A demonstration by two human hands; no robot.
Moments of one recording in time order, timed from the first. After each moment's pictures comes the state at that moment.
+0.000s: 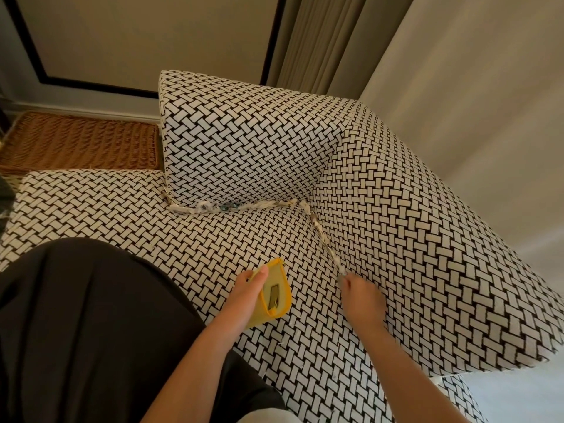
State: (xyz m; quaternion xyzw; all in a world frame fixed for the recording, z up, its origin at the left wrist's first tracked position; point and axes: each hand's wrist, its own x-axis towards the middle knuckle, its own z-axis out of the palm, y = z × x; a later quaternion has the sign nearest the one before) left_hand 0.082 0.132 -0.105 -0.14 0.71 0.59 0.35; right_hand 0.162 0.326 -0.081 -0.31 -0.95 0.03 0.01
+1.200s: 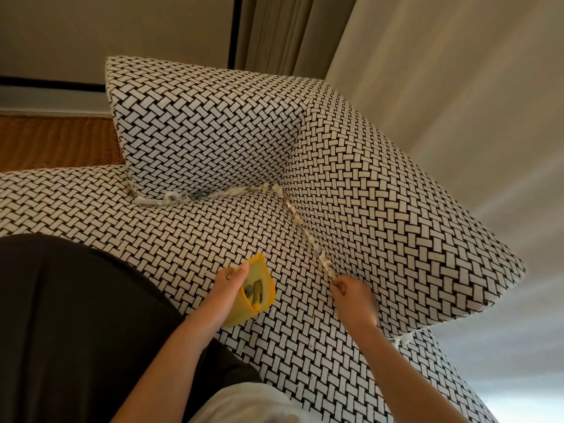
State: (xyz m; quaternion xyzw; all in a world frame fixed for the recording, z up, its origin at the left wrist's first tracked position) left_hand 0.097 0.140 -0.133 -0.14 0.72 0.57 0.36; right_hand 0.225 0.333 -0.079 -0.38 -0.91 0.17 0.03
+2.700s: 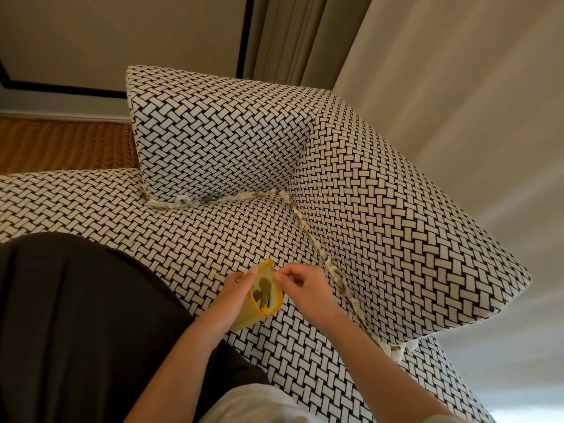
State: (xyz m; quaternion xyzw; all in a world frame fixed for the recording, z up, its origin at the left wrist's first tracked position) left_hand 0.113 0.122 -0.129 -0.04 0.69 0.60 0.40; right_hand 0.189 0.246 -0.030 -0.13 -0.87 0.48 0.01
